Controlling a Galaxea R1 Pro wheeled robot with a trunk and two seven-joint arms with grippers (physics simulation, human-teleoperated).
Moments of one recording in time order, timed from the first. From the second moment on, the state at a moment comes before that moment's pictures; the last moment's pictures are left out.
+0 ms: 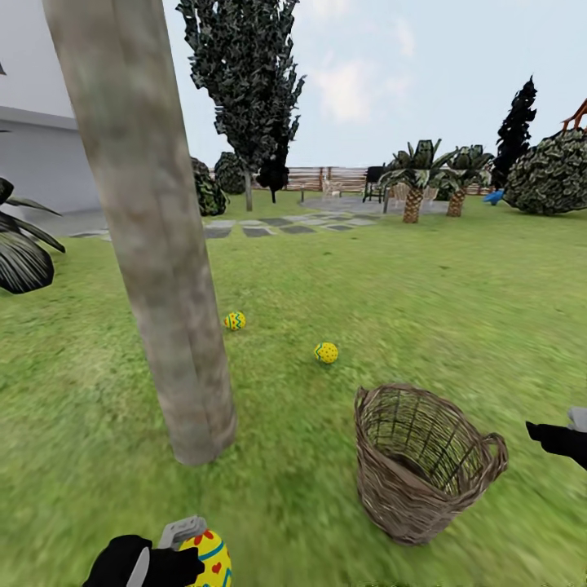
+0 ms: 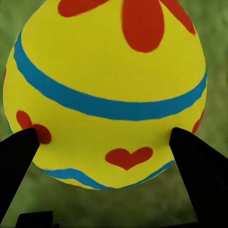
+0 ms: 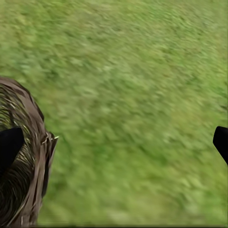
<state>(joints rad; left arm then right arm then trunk) -0.21 0.02 0.13 -1.00 0.09 0.88 -0.22 -0.36 -0.37 -0.47 -1.30 0.09 0.64 0.17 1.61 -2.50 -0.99</state>
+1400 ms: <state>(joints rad) -0.21 0.01 0.13 -0.99 0.09 0.88 -0.22 -0.36 -0.37 -0.50 -1.31 0.16 0.64 0.17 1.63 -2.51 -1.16</state>
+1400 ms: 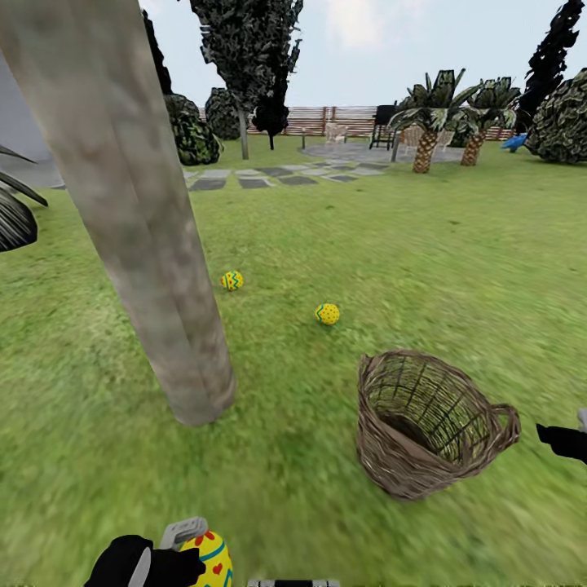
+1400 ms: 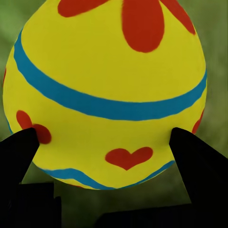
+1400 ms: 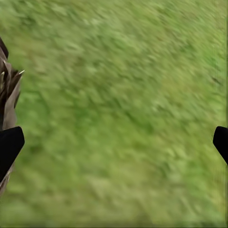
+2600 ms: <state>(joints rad) -0.21 0.16 0.12 -1.12 0.09 0.85 -0.22 -0.36 -0.37 -0.55 -1.31 0.16 0.64 0.17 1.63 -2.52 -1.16</state>
